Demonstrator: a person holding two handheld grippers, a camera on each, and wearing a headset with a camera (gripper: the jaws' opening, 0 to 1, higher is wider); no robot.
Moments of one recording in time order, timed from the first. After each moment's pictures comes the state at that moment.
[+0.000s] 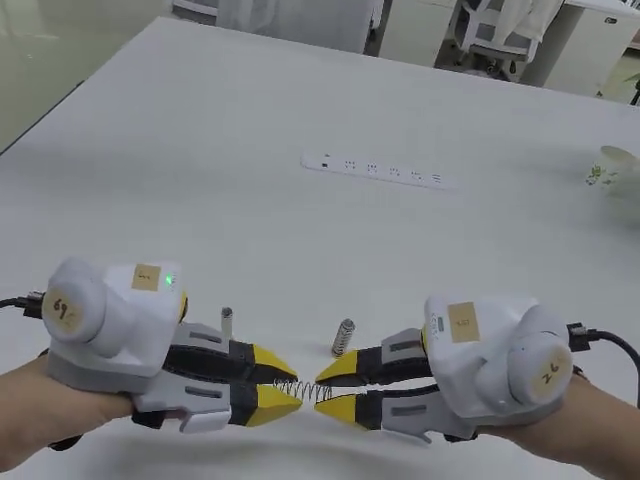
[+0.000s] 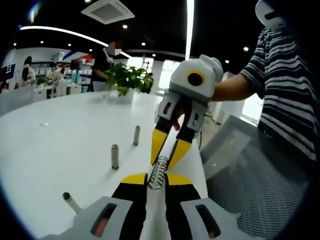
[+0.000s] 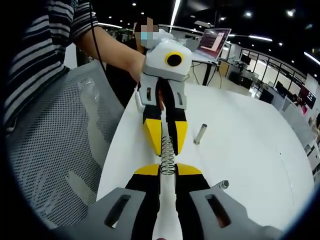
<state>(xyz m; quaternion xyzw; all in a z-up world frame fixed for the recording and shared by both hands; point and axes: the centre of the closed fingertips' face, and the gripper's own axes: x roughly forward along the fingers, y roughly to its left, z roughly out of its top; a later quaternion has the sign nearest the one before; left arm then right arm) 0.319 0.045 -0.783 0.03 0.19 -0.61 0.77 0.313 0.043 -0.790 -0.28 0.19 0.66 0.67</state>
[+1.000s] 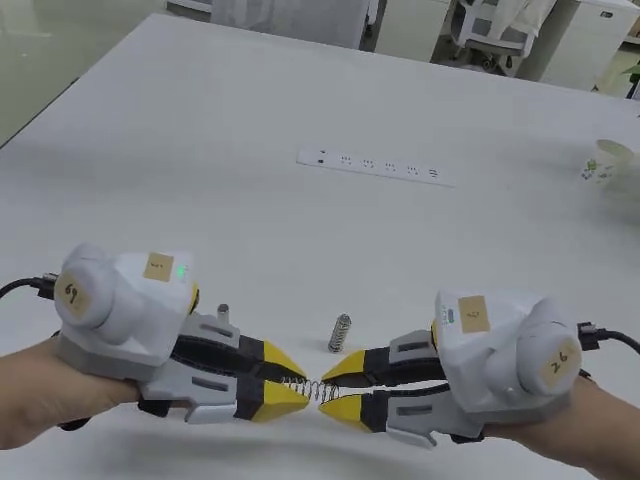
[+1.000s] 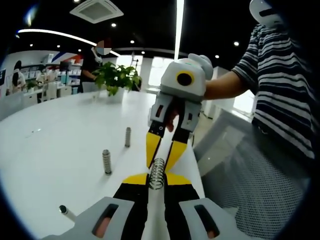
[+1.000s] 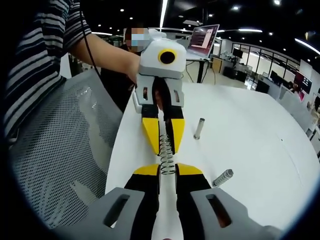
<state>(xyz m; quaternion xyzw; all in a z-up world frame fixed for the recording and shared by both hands) 0.313 0.033 -0.778 0.05 0.19 -0.64 0.74 0.310 0.035 -0.791 -0.24 0.21 0.65 0.69</state>
